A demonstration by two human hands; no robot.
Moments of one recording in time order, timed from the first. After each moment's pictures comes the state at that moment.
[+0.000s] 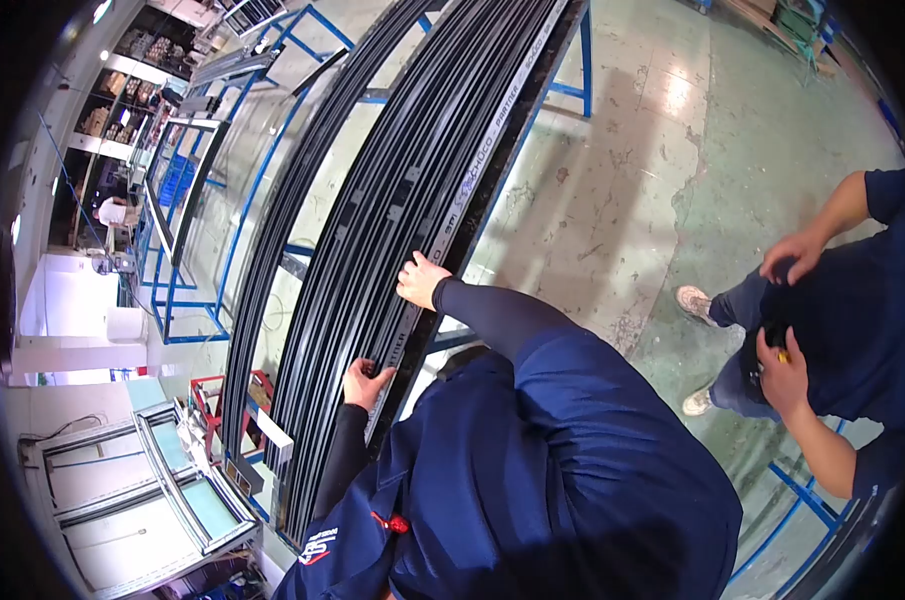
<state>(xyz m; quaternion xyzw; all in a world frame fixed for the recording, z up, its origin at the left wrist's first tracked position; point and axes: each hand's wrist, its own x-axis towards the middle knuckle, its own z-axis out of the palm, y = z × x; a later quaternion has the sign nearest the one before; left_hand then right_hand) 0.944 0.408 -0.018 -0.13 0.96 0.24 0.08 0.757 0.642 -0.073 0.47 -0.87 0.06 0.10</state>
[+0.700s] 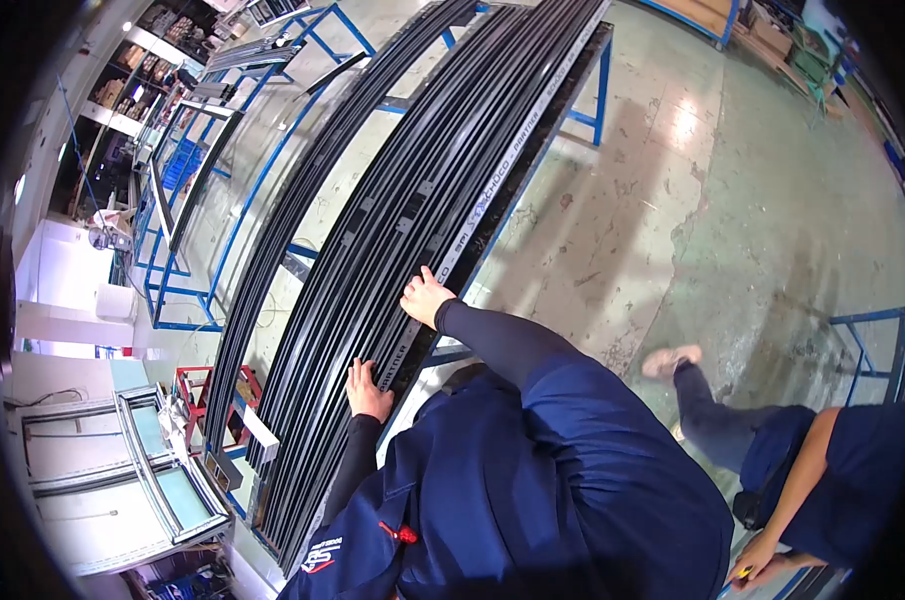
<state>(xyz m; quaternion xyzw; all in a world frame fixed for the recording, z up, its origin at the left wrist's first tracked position) 0.961 0.433 -0.040 -0.14 0.98 0.09 0.08 0.763 0.639 -0.067 0.46 -0.88 0.07 0.10</state>
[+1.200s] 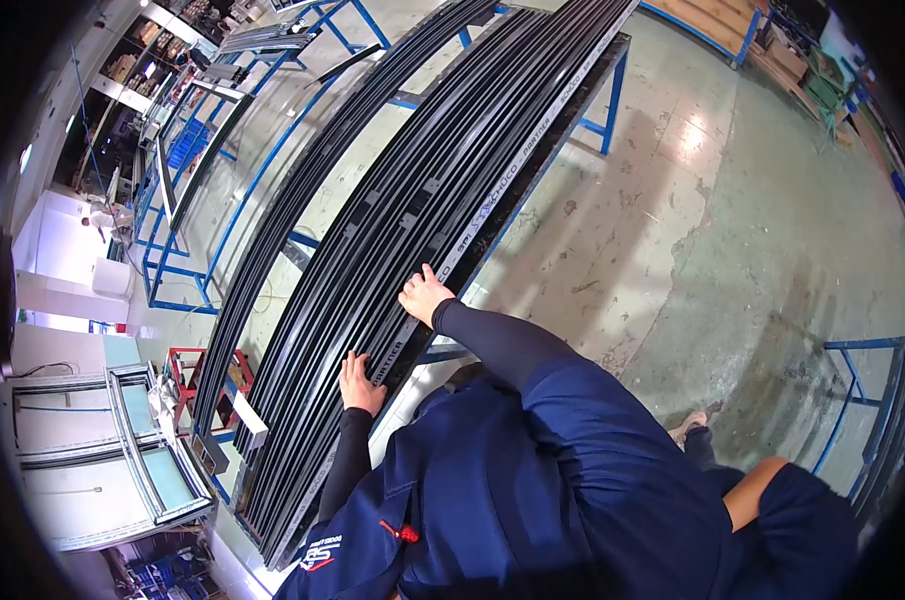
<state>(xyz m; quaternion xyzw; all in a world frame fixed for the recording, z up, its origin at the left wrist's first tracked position) 0.960 0.437 -0.039 -0.15 0.98 0.10 0.06 0.764 0.643 -0.056 0.46 -0.89 0.04 0.06</state>
